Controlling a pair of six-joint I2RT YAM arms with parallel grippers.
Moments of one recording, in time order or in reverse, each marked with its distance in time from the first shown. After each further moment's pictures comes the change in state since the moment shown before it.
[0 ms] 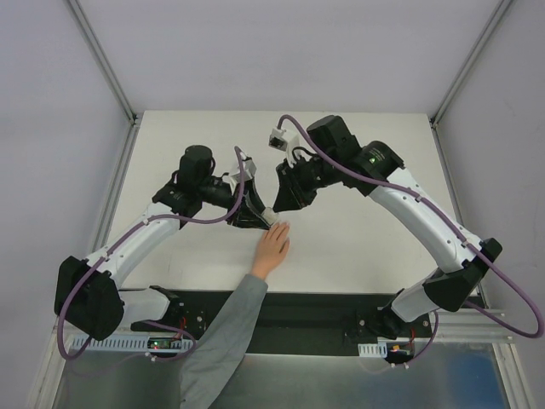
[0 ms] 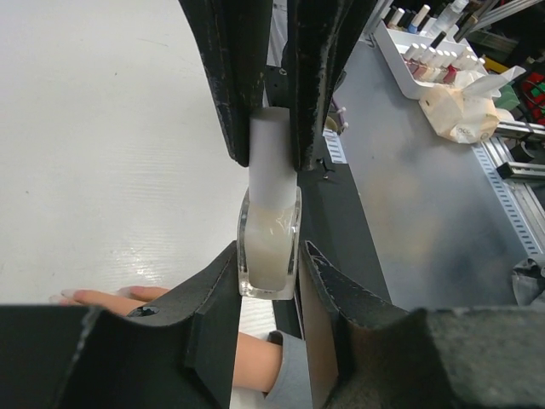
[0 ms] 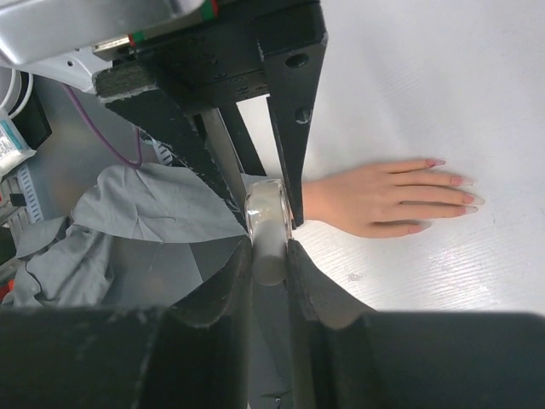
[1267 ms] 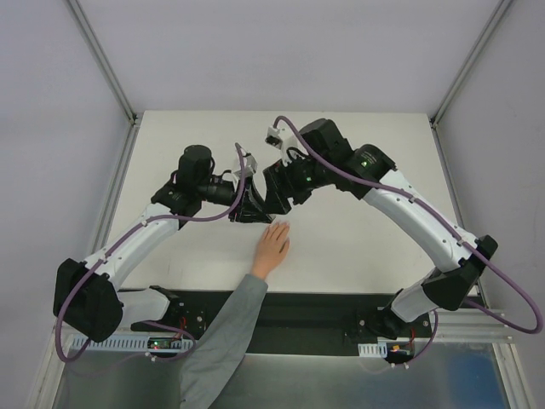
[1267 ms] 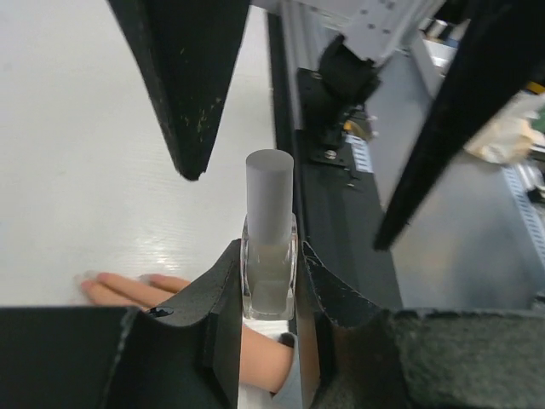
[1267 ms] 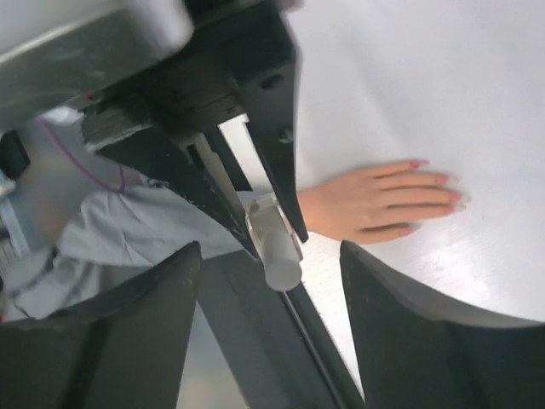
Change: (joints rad) left arm 0.000 0.003 0.011 -0.006 -0.059 -0.039; right arm 0.039 0.023 0.000 0.030 0.093 0.060
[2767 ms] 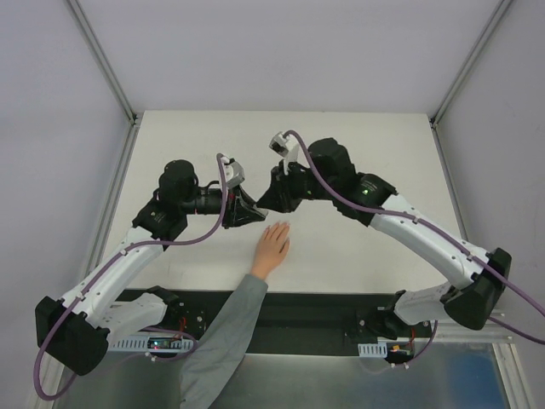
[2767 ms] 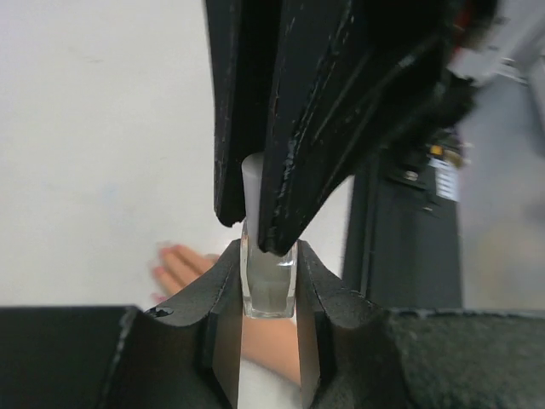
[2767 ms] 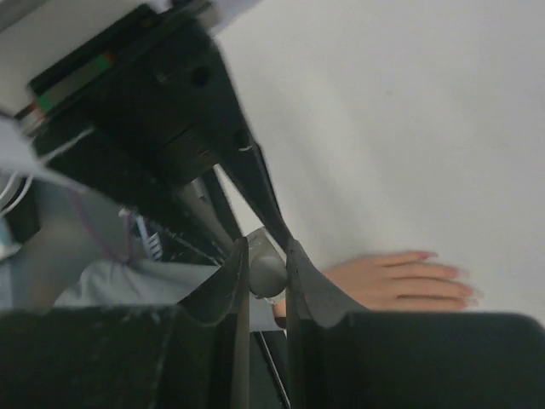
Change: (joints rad) left arm -0.008 -0.240 -0.105 -0.008 -0.375 0.014; right arm 0.081 -0.129 -0.325 0.508 0.232 0.183
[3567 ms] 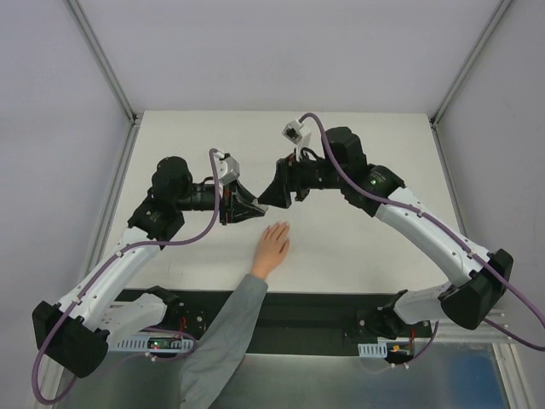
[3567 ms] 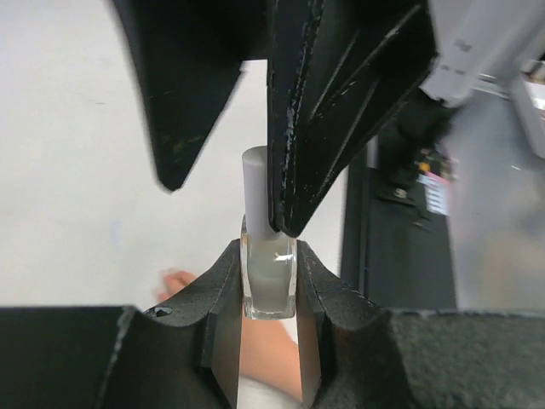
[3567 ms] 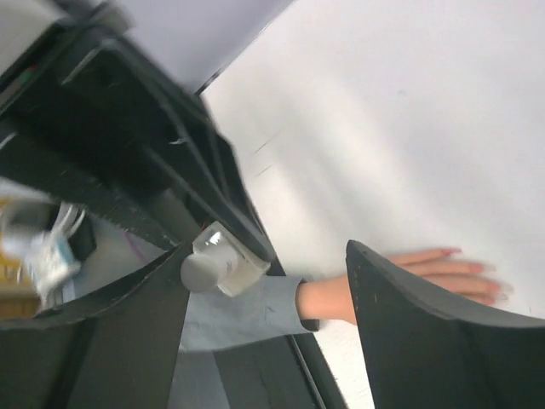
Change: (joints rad) left arm 0.004 0.000 0.048 0.027 0.161 -0.047; right arm -0.164 -0.032 -0.048 0.061 -0.420 -0.009
